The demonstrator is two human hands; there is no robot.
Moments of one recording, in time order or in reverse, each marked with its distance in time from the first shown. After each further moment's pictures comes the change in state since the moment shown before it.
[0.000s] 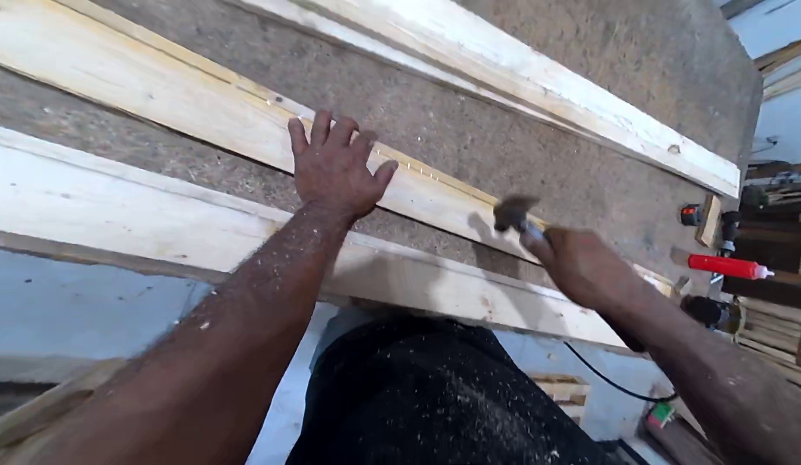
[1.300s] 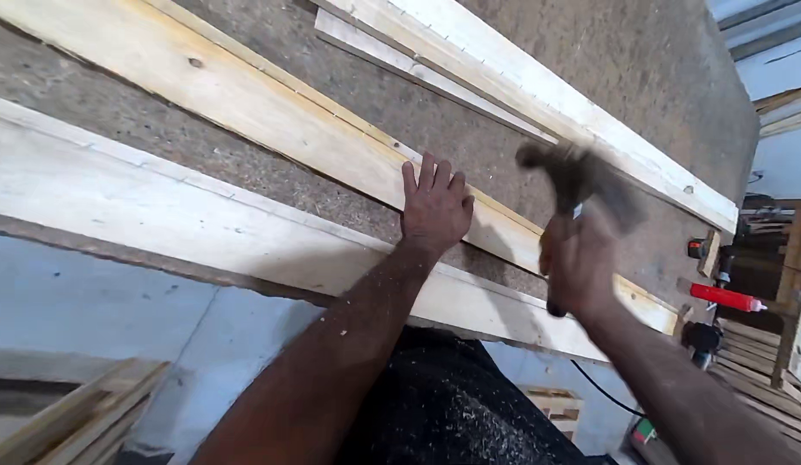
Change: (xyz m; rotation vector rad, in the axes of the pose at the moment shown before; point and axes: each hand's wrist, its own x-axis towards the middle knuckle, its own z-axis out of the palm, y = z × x) left_hand 0.002 -0.004 -0.006 -0.096 -0.096 -0.015; right_hand 0.032 -0.149 0.020 0.236 0.508 -0.276
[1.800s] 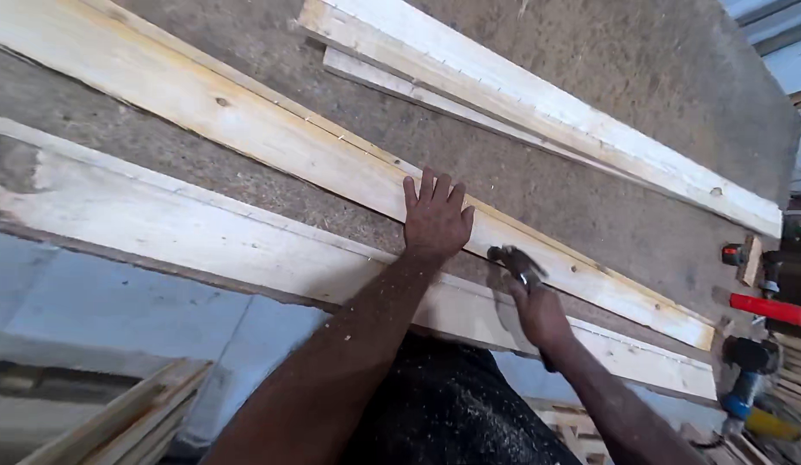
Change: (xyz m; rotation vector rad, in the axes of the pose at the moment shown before) left_hand 0.002 0.001 -0.002 0.074 0.021 0.005; right_hand -0.041 0.066 0.079 0.029 -0.333 0.392
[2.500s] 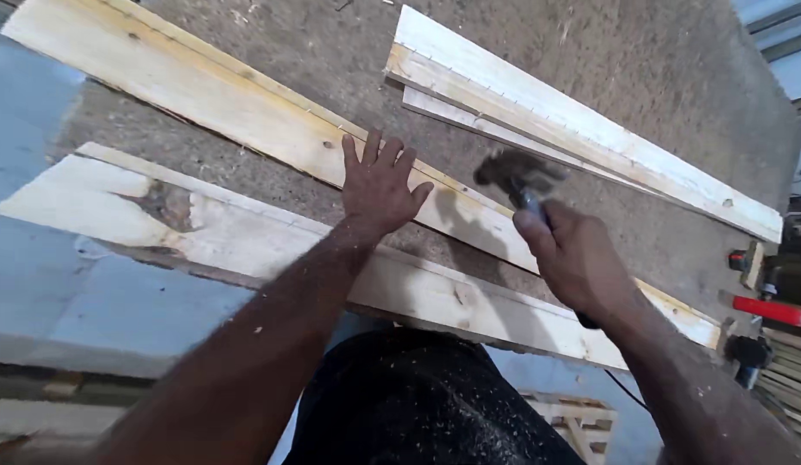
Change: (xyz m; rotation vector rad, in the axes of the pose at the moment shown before) left_hand 0.043 -0.224 -0.081 0.009 -0.015 0.045; right_hand -0.020 -0.248 -0.088 -0.036 0.185 -0.377
